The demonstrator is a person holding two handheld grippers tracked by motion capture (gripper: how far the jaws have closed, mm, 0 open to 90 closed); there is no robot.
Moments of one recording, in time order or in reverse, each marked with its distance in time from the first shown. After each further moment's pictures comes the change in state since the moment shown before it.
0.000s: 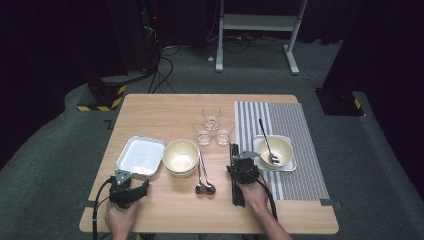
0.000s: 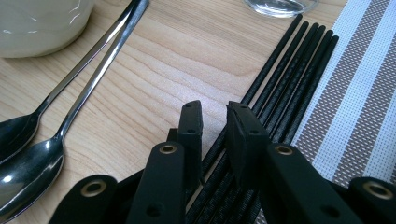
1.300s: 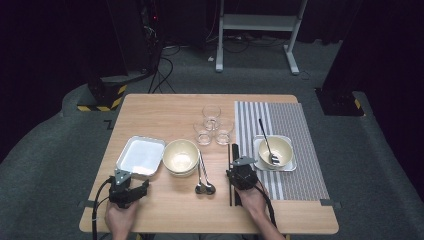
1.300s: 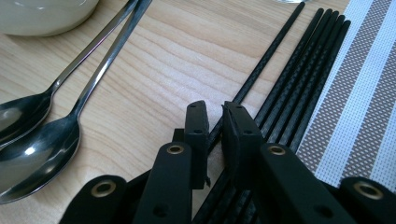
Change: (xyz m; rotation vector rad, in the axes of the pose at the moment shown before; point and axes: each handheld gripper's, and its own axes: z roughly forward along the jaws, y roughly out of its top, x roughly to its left) left arm 0.001 0.000 0.000 -0.002 -0.007 -0.006; right arm 0.016 -0.011 -0.005 0.008 -0.032 -0.021
